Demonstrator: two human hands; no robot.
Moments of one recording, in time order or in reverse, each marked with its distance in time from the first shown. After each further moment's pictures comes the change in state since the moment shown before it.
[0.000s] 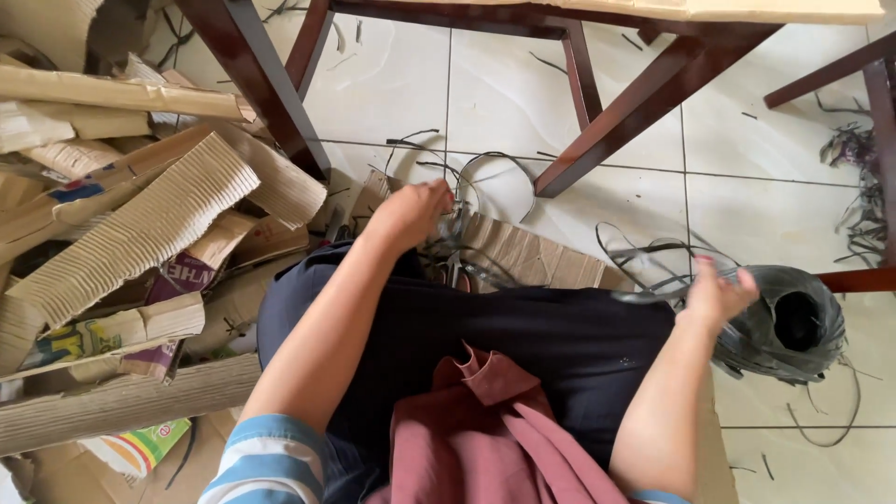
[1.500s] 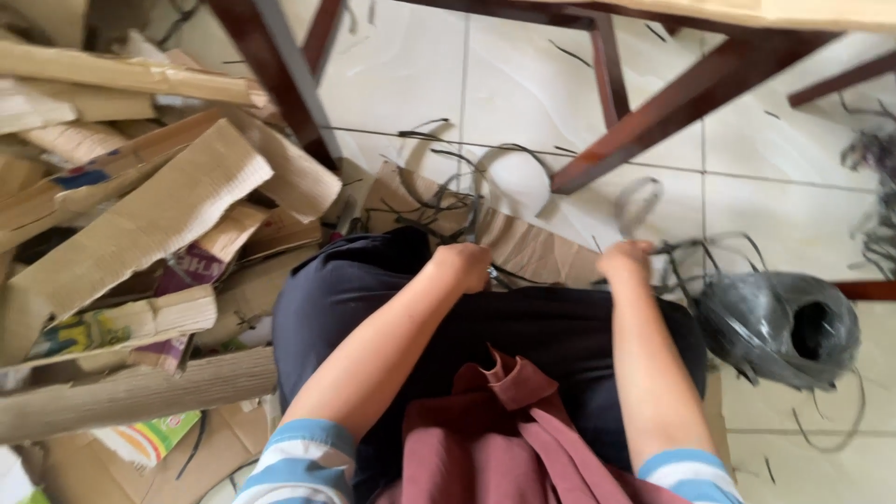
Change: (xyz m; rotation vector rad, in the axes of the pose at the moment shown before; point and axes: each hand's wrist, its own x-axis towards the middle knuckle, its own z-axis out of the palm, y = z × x) left_hand -0.021 0.067 0.082 -0.016 -0.765 -0.177; right_hand -0.038 0.083 0.161 -1.364 -0.601 -0.057
